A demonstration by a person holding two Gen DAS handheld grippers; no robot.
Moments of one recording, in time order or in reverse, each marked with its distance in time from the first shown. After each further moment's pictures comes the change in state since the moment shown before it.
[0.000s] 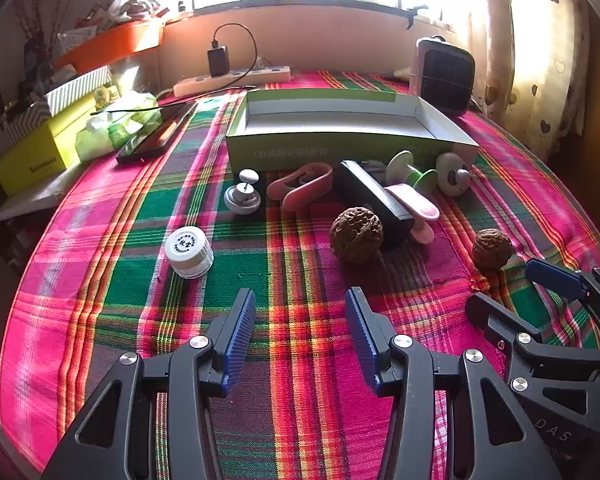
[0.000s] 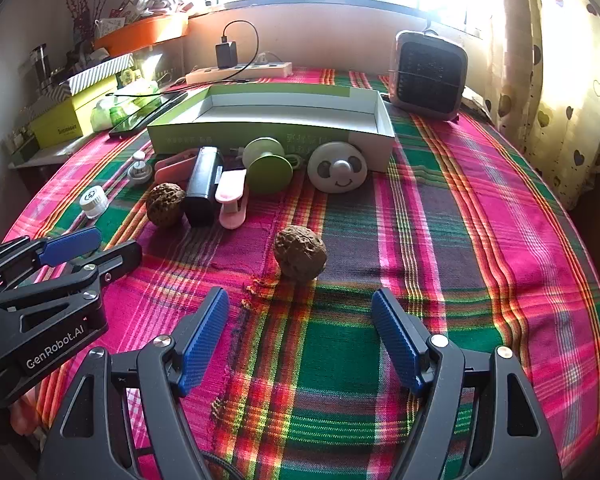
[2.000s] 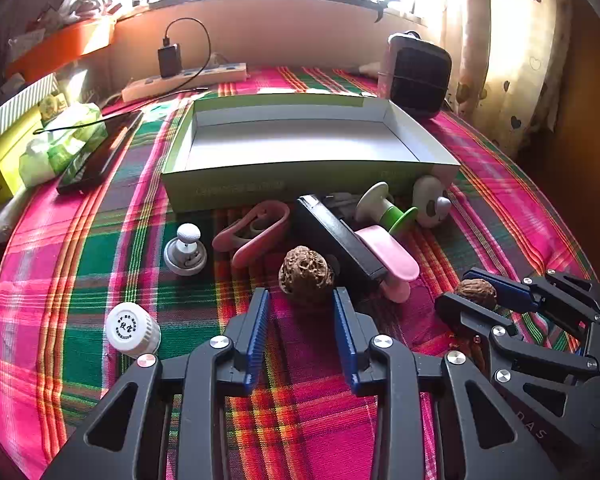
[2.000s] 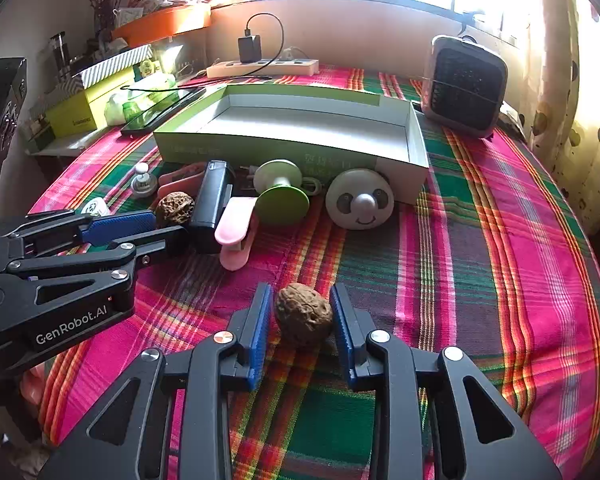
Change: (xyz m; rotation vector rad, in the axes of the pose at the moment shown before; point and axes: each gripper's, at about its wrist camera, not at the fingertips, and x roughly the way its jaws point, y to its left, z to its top) left arm 0.028 -0.009 0.039 0.049 0.041 -0.142; right arm 0.017 -0.003 0.026 -0.064 0.020 0.076
